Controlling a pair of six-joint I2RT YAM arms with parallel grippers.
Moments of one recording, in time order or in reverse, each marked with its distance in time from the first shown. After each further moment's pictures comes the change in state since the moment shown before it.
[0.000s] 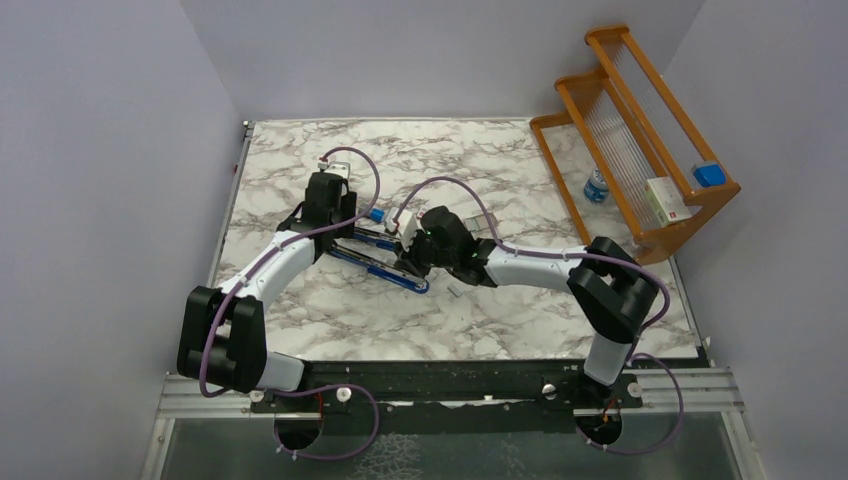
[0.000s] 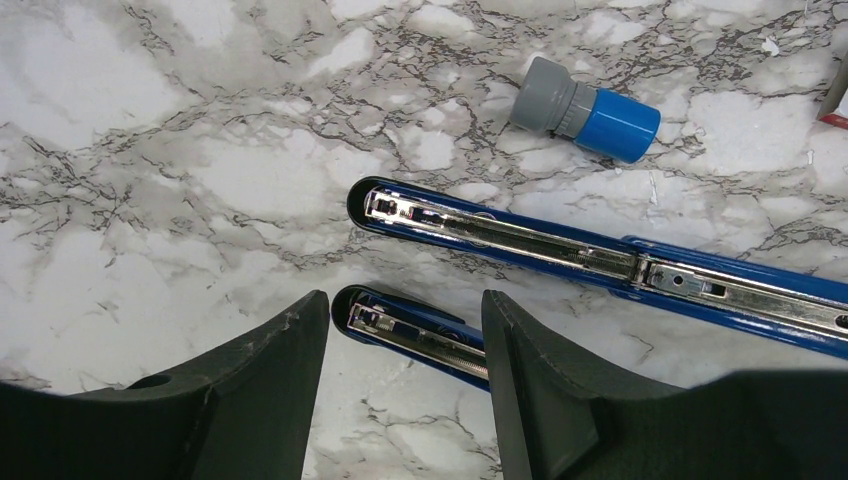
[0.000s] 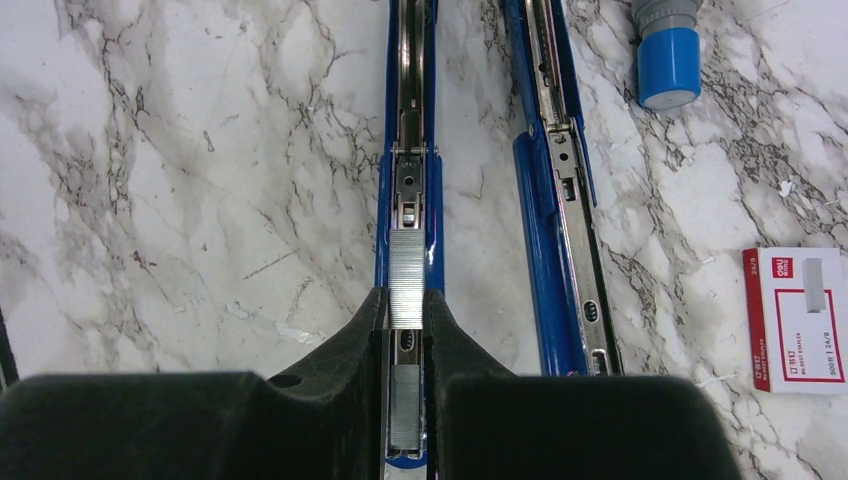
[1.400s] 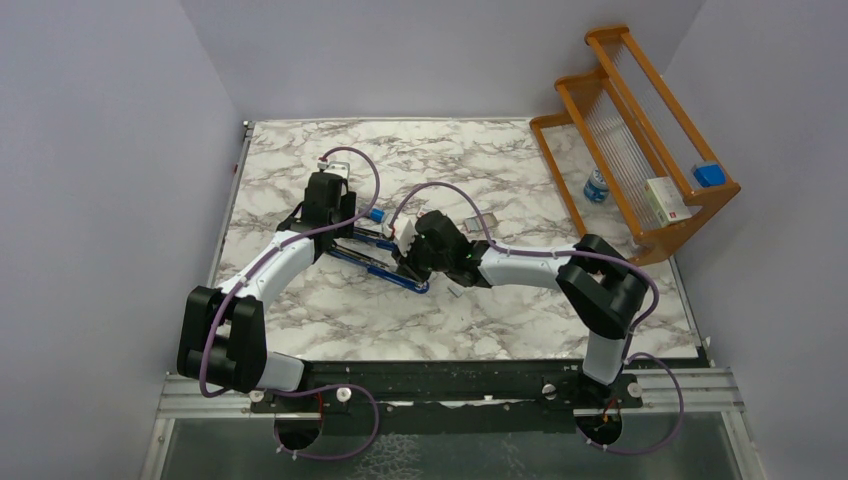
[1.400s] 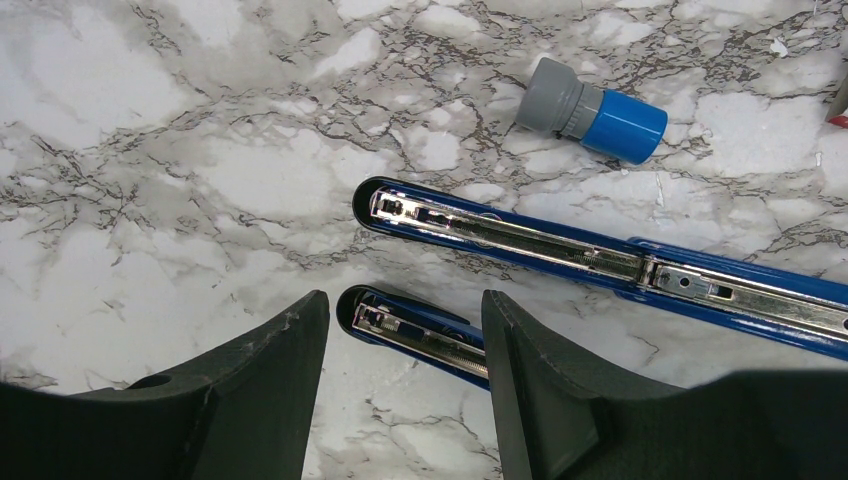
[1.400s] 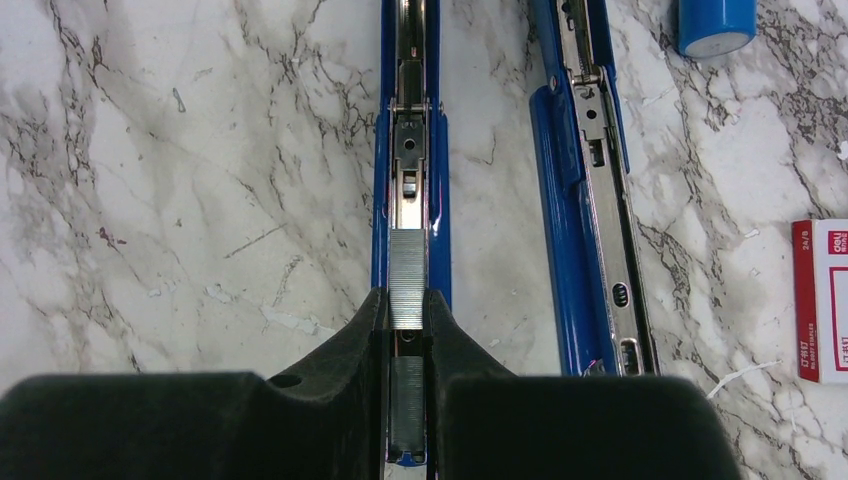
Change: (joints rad) left arm 0.000 0.000 0.000 0.000 -0.007 0.003; right arm 0.021 0.055 0.026 -0.049 0.030 -0.005
